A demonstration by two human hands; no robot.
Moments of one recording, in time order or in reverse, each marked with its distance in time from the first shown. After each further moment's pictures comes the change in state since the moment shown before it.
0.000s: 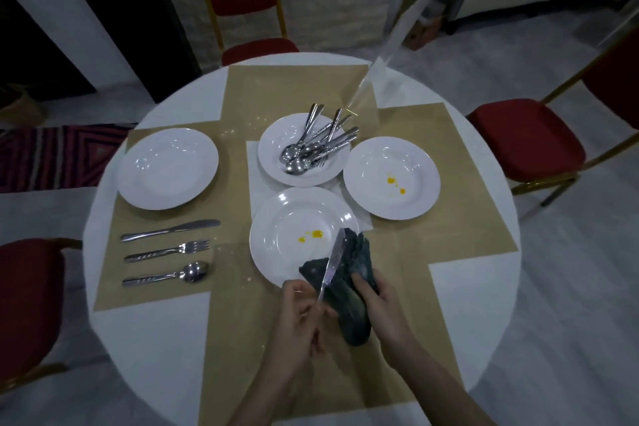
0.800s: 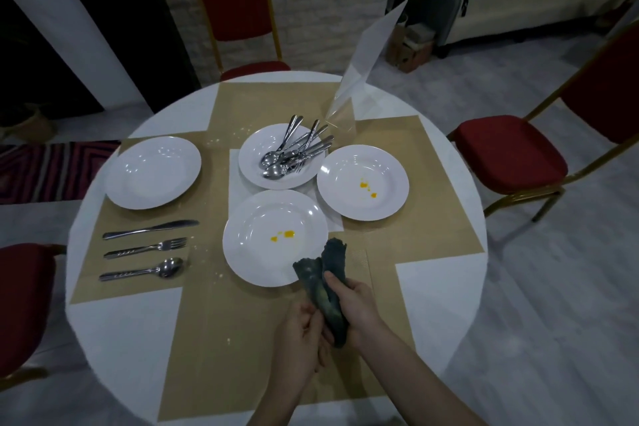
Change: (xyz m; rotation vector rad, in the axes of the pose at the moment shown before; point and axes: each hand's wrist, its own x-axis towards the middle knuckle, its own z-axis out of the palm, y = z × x) left_hand -0.027 -0.017 0.080 0.266 0.124 0.001; right_hand -0.003 0.001 -0.032 0.292 -0.017 0.333
